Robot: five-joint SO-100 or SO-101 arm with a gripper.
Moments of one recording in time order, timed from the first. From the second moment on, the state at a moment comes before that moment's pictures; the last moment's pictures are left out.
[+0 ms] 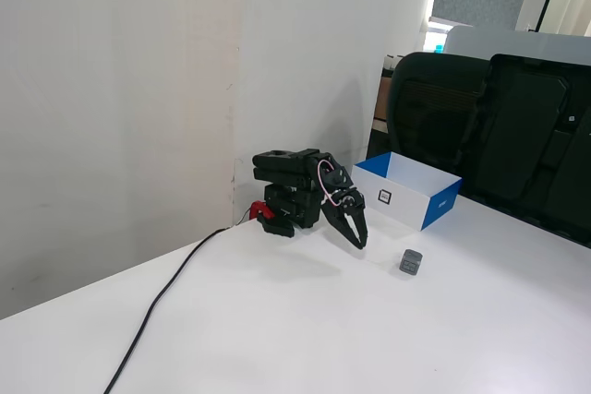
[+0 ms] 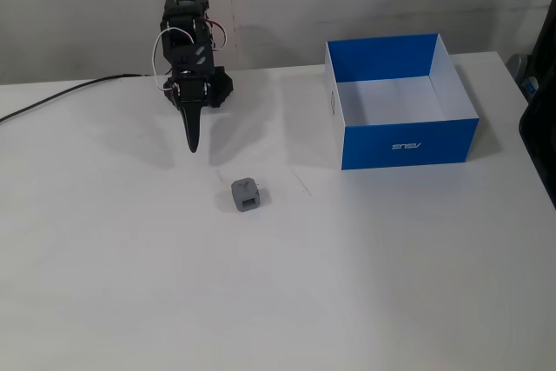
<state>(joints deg) -0.4 193.8 177.4 64.8 -18.8</state>
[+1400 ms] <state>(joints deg) -6.0 193.8 171.9 70.6 -18.8</state>
